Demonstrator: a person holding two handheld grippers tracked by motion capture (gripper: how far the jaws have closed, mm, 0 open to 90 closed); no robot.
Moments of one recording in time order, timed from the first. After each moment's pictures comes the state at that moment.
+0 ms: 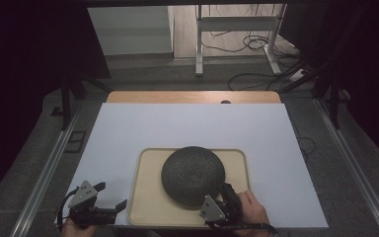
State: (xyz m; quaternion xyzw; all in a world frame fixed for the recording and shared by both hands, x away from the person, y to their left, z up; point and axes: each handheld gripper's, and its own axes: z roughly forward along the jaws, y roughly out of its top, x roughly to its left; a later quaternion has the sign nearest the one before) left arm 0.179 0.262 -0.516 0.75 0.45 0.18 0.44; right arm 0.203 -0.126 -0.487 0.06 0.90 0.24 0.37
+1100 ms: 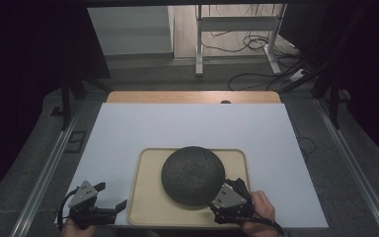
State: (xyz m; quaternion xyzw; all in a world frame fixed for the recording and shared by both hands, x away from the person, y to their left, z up) left arm 0.179 0.262 -0.516 0.75 0.45 0.18 0.44; right arm 0.220 -0.154 -0.492 0.16 0.89 0.32 0.29
